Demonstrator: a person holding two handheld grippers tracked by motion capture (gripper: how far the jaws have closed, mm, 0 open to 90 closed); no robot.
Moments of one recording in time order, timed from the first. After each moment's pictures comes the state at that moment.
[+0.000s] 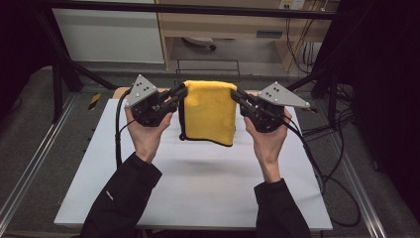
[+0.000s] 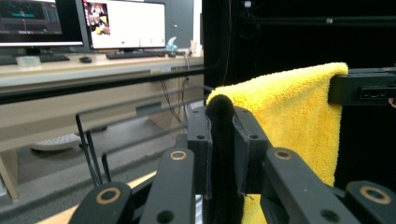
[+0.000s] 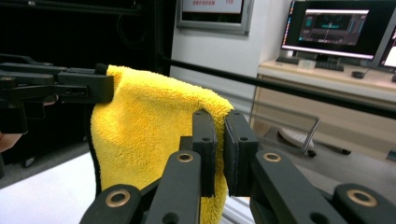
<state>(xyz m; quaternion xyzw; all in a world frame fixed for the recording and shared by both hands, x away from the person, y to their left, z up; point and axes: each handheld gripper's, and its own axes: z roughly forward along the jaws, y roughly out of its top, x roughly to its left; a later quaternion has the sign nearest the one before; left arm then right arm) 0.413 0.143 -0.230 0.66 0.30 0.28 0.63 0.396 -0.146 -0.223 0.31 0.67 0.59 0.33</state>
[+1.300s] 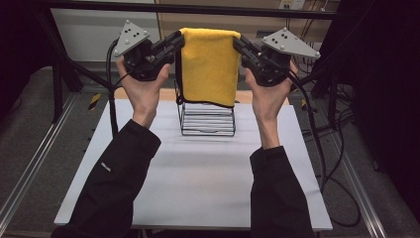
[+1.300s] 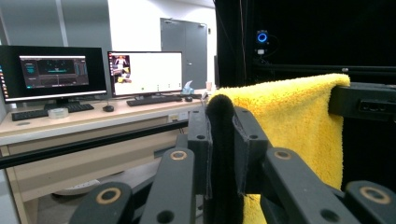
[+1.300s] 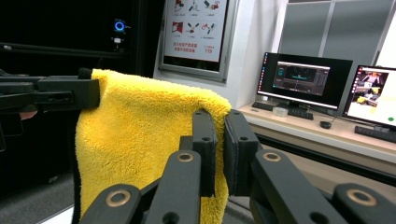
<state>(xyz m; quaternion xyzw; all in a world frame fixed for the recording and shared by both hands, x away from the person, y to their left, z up) 0.447 0.142 -0.141 0.62 0.29 0.34 0.65 0.434 -0.136 -0.137 0.29 0.62 0.62 0.39</state>
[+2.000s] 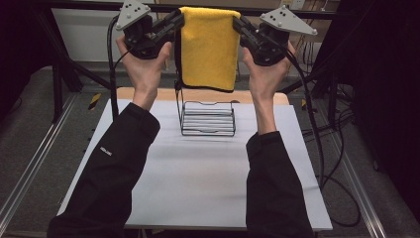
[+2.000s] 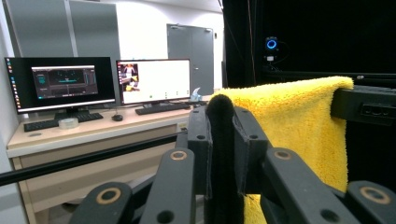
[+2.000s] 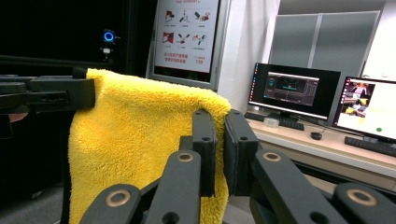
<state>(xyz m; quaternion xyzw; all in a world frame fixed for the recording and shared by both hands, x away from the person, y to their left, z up) 0.478 0.139 -0.115 0.61 0.29 0.35 0.65 0.465 -0.132 -0.115 0.29 0.60 0.62 0.41</state>
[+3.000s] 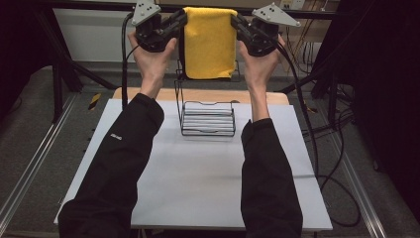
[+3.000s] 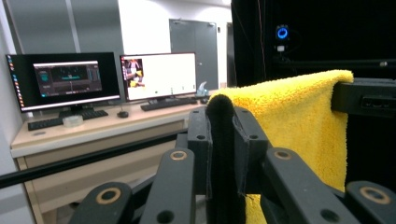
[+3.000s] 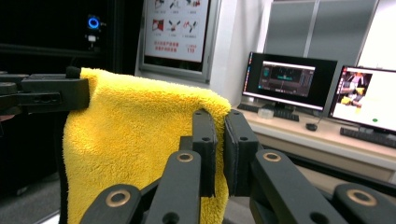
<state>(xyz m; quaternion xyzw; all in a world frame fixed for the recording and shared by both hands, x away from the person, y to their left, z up) 0.533 0.136 -0.144 0.62 0.29 0.36 0.63 0.523 -0.132 -0.137 0.31 0.61 0.61 0.41</state>
